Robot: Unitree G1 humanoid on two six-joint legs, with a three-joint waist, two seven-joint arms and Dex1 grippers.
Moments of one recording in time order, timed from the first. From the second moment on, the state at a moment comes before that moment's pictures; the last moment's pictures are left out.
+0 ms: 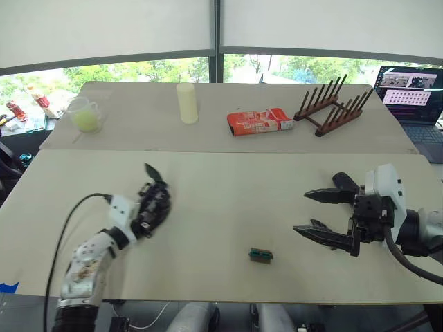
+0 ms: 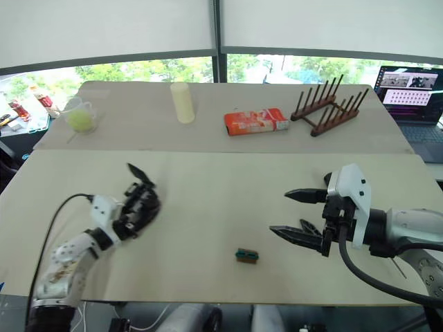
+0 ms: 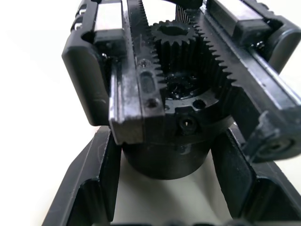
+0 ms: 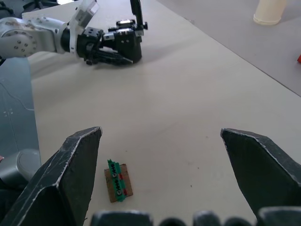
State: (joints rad) left arm -0.02 0.43 0.09 -0.06 -0.31 0.17 -0.71; right arm 0.05 -0.98 -0.41 -0.68 0.87 0.73 0.90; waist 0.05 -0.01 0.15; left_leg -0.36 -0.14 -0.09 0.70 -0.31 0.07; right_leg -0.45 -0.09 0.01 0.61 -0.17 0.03
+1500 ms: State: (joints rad) left arm -0.73 0.33 -0.21 0.79 -0.18 -0.12 -1.34; right arm 0.16 -0.97 -0.42 -0.79 0.88 0.73 0.79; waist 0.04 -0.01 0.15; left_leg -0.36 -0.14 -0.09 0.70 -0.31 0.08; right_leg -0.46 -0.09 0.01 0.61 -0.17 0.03
